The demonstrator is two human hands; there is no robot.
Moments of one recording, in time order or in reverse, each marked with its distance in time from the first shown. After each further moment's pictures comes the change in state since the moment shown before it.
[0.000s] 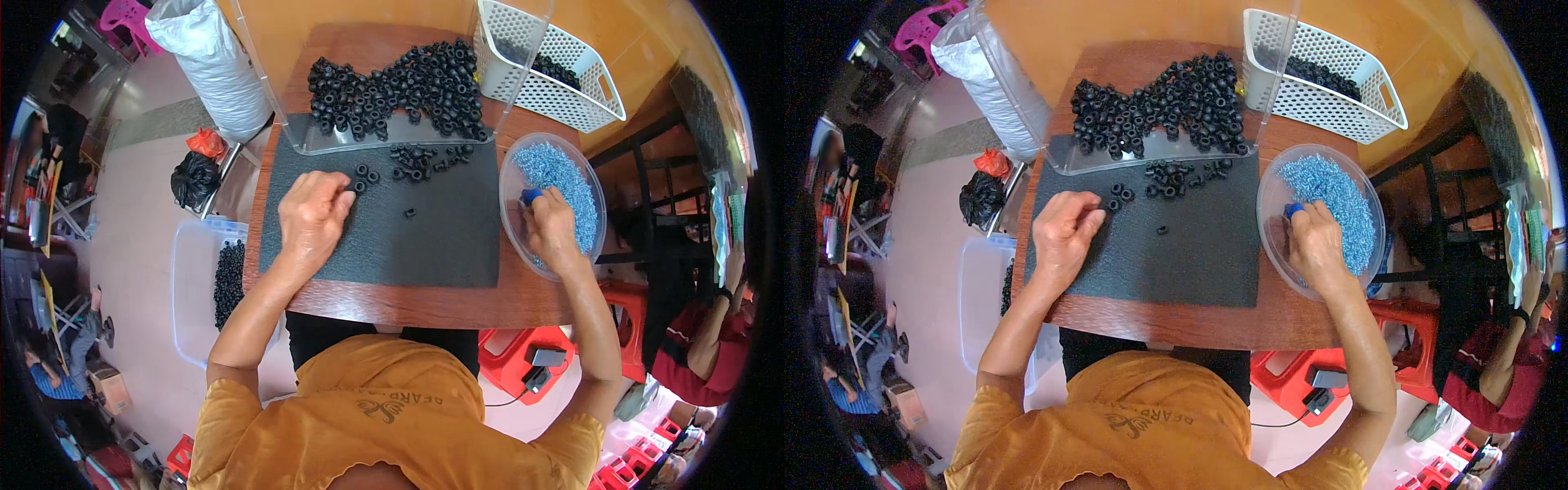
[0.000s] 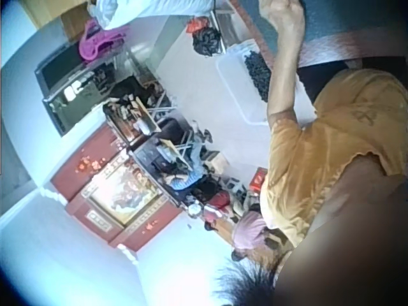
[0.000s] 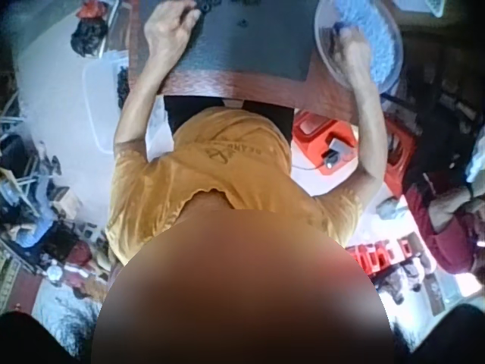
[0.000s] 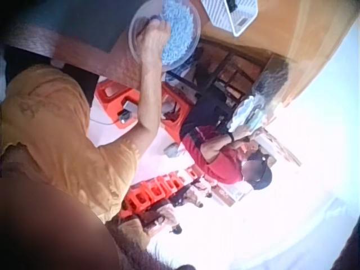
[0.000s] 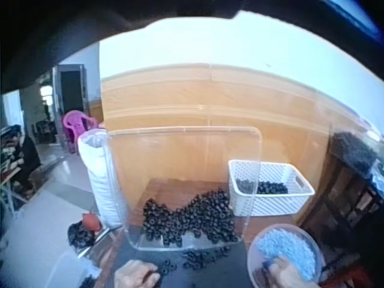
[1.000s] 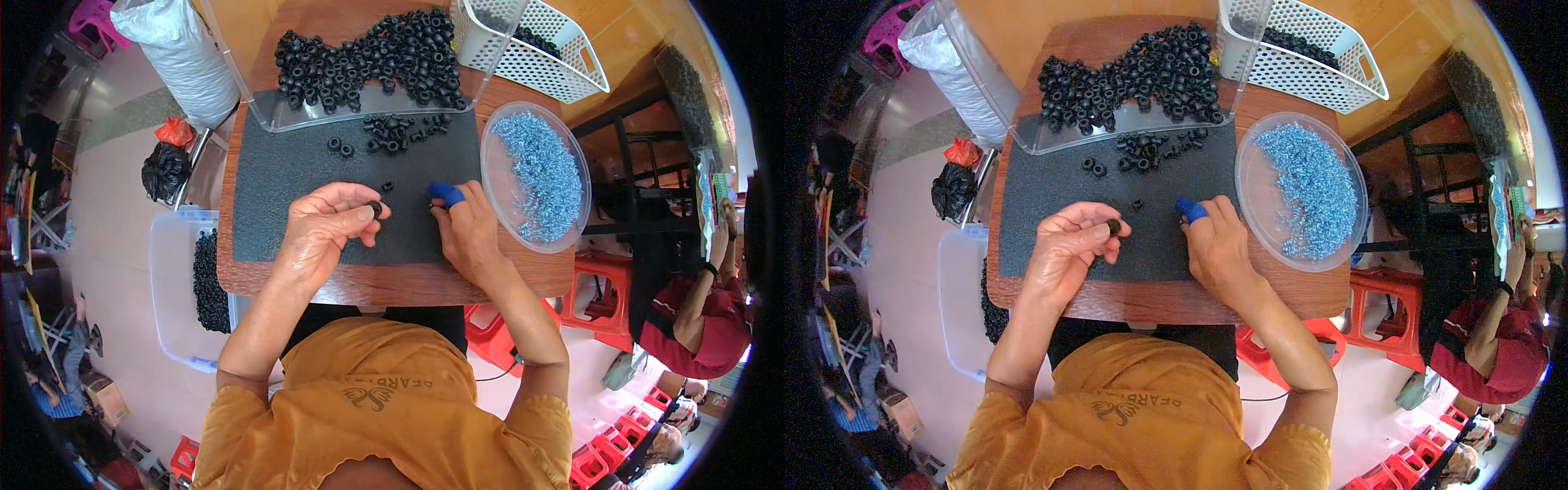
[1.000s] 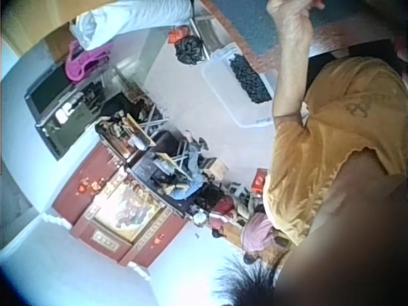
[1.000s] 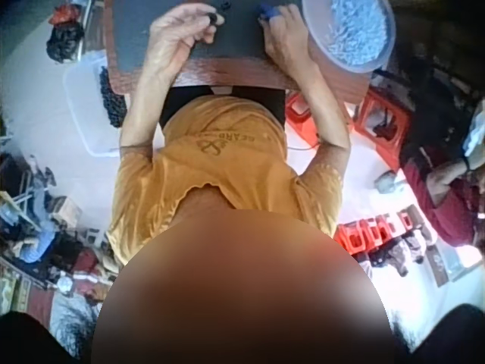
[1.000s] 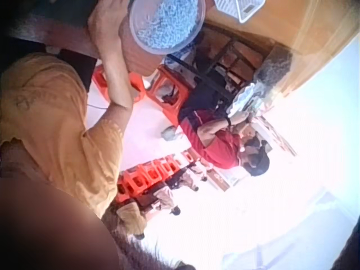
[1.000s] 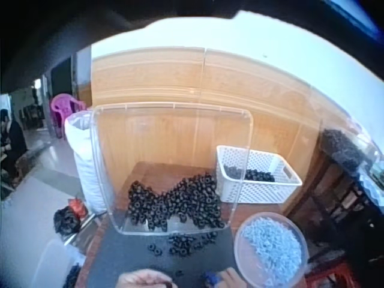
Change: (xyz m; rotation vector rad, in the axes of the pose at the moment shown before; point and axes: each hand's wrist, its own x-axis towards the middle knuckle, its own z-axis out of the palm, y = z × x) left_hand -0.020 0.038 0.004 -1.449 -0.318 -0.955; right_hand 0.012 -0.101 0.039 0.347 0.185 -0.004
